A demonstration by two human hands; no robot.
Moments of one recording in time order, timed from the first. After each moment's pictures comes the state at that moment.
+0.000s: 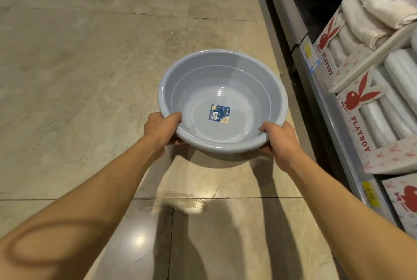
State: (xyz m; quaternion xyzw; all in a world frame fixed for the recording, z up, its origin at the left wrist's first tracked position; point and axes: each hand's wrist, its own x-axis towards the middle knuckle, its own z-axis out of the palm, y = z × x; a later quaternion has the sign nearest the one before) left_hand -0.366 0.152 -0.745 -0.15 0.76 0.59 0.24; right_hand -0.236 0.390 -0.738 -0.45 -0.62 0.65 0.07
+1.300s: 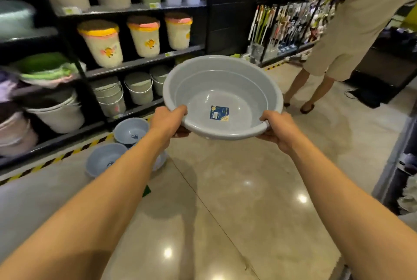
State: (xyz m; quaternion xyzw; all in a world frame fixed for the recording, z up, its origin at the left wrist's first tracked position) left_hand -0.159 -0.308 0.222 -0.36 0.66 0.65 -0.14; right_hand -0.293 -0.070 0.226 -0.03 -0.75 0.63 -0.18
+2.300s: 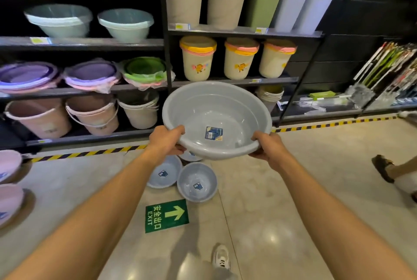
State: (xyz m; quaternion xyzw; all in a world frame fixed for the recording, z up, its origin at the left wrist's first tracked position) left_hand -0.192 -0.626 0.173 -0.54 0.56 0.58 -0.22; right_hand -0.430 -0.466 0.162 0.11 -0.73 0.57 -0.35
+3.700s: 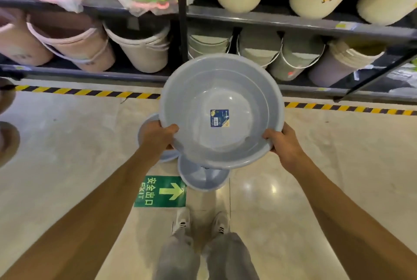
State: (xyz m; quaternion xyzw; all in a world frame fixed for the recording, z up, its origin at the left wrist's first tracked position) left_hand -0.352 -0.883 -0.121 -0.69 0.48 0.52 -0.17; right_hand -0.635 -0.752 -0.105 0.17 -0.77 0.43 -0.45
